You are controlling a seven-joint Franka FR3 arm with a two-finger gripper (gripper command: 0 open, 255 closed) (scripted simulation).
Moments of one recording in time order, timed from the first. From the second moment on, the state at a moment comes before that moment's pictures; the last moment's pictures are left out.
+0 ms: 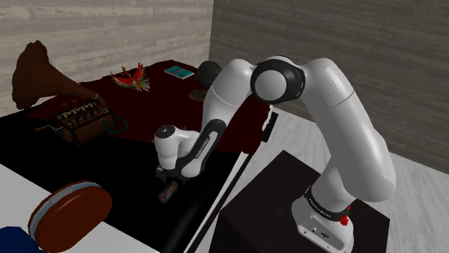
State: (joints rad) arm 0.25 0.88 0.19 -1.89 -0.54 2.68 1.72
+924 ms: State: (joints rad) arm 0.25 0.87 0.19 -1.90 -0.54 2.68 1.72
